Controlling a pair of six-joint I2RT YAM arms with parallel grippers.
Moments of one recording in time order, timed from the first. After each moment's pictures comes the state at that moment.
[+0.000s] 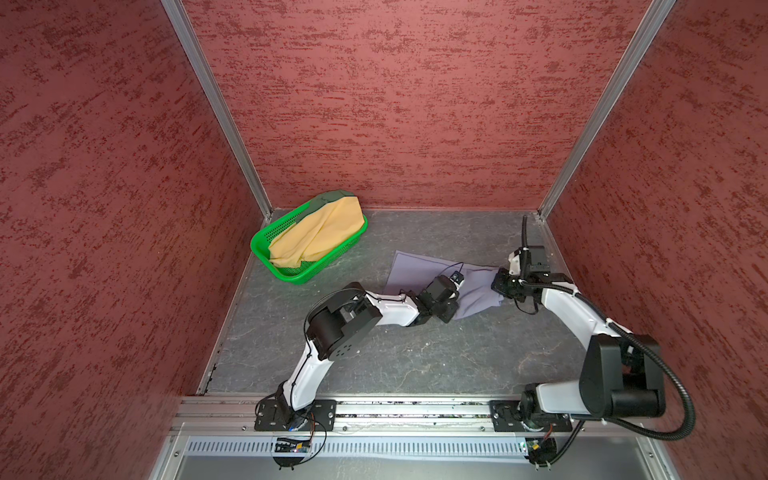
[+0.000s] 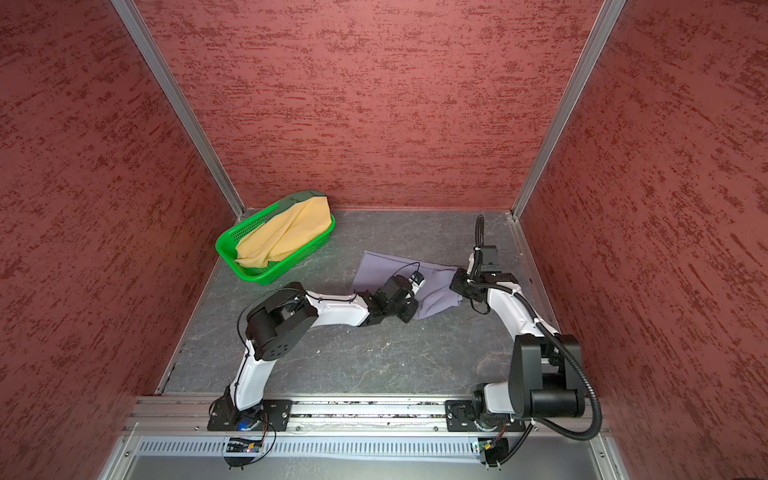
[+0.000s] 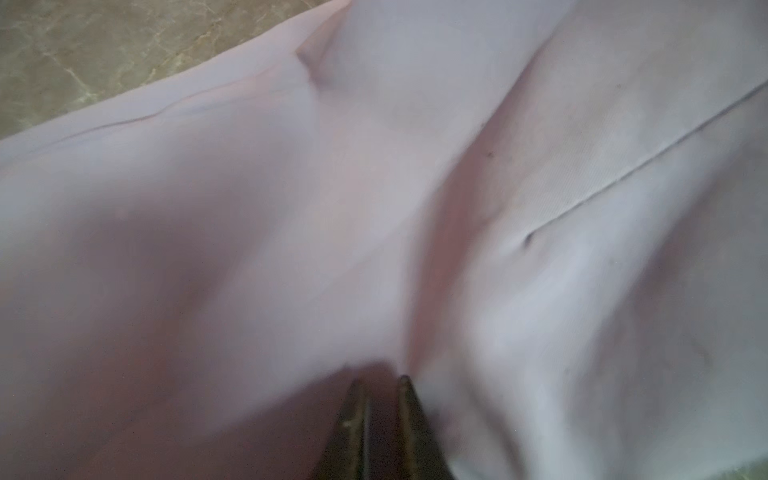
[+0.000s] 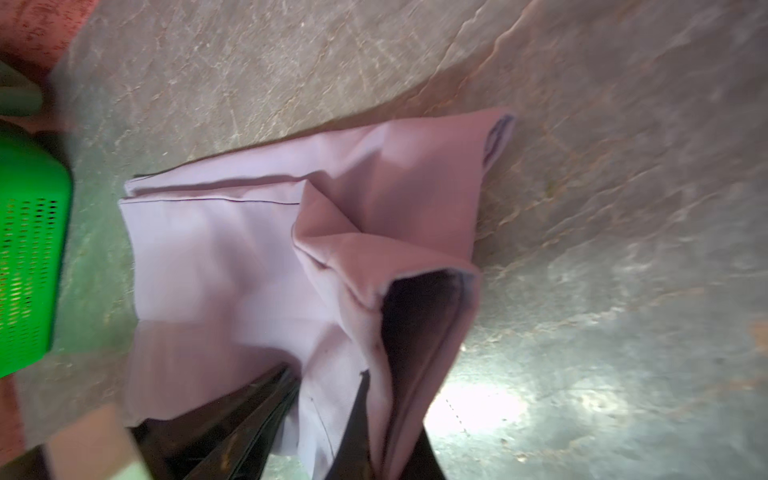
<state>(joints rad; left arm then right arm) -0.93 2.08 1.25 0.10 -0.04 -0.19 -0.01 1.39 0.90 -0.51 -0.21 0.45</state>
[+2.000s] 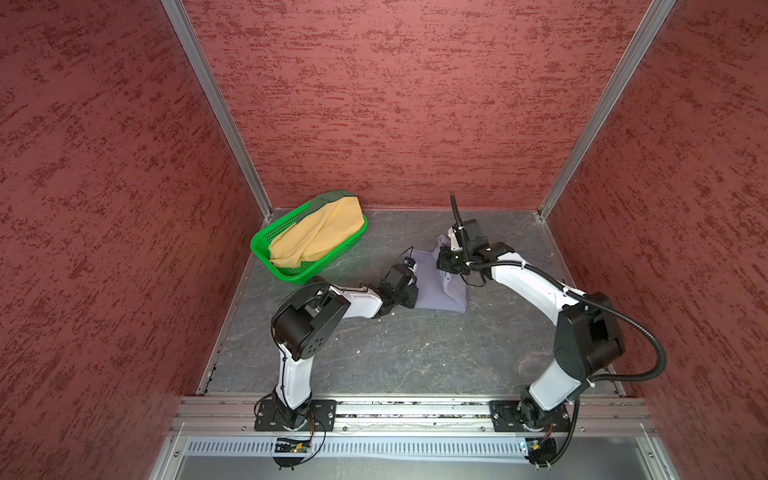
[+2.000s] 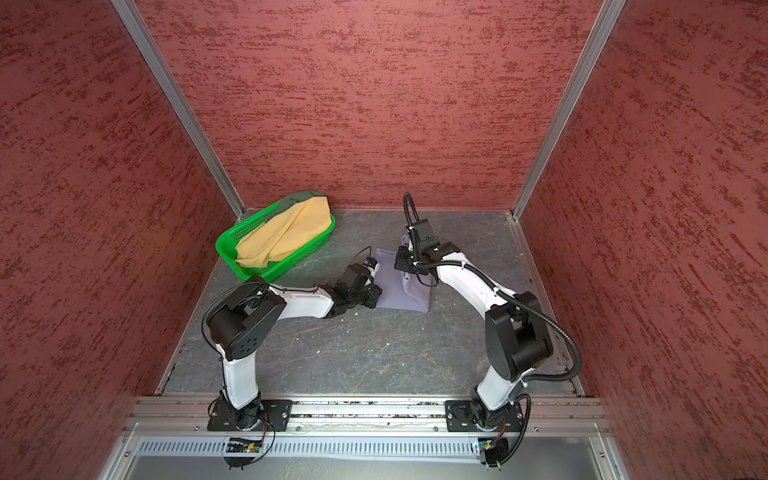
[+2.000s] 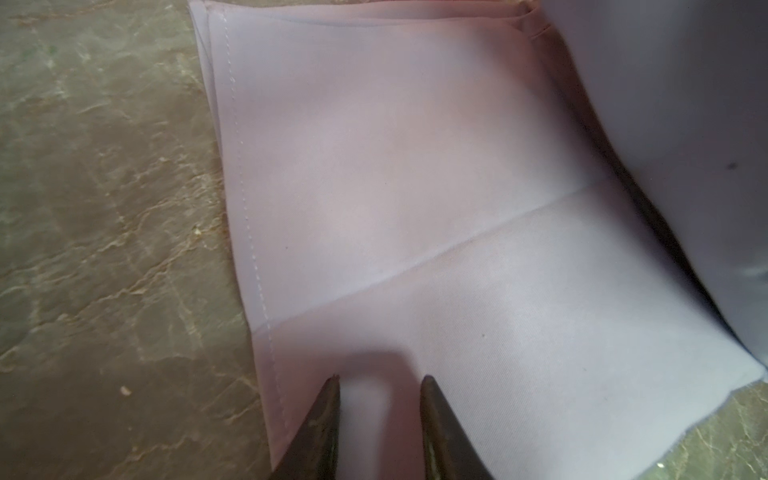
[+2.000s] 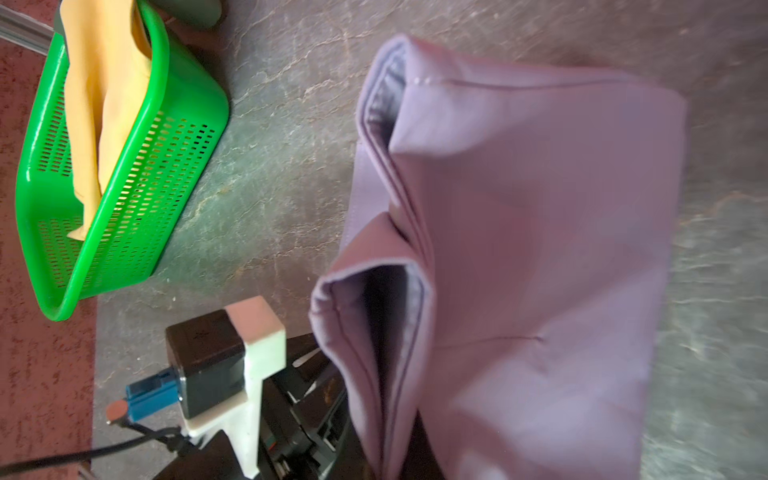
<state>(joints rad) -0.72 1.93 0.99 0.17 -0.02 -0.32 0.44 1.70 1.31 -0.50 -0.18 0.64</state>
